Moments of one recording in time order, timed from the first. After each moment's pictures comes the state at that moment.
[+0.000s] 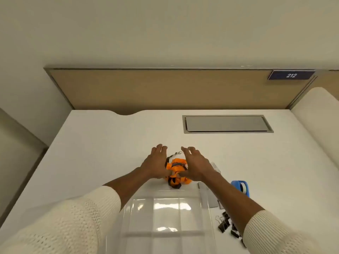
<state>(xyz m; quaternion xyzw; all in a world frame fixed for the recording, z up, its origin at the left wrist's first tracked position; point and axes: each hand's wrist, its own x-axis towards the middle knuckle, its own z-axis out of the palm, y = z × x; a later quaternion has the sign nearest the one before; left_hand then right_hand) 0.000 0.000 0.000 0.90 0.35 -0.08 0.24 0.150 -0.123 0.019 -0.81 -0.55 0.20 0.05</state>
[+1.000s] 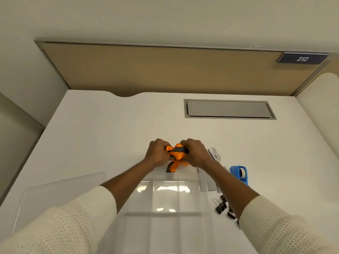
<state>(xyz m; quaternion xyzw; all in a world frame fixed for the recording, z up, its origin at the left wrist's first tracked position) -0.007 -0.032 0.006 0.79 0.44 0.05 0.42 0.152 -0.119 -0.013 -0.78 -0.56 0.24 0.16</state>
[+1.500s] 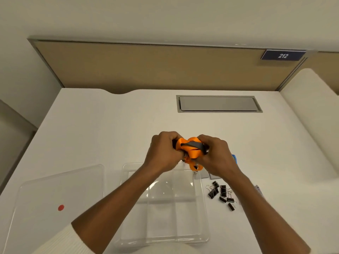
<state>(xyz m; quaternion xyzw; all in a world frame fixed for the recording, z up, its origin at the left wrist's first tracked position) -0.027 -0.124 0.111 0.80 0.39 0.14 0.42 0.122 -0.233 0.101 -0.80 -0.49 0.18 0.30</state>
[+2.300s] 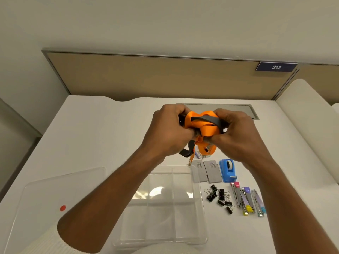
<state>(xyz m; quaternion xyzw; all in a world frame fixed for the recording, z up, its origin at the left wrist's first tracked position) -0.032 -0.143 0.222 0.80 0.34 0.23 0.43 0.118 -0.252 0.217 -0.77 -0.51 0.11 0.36</state>
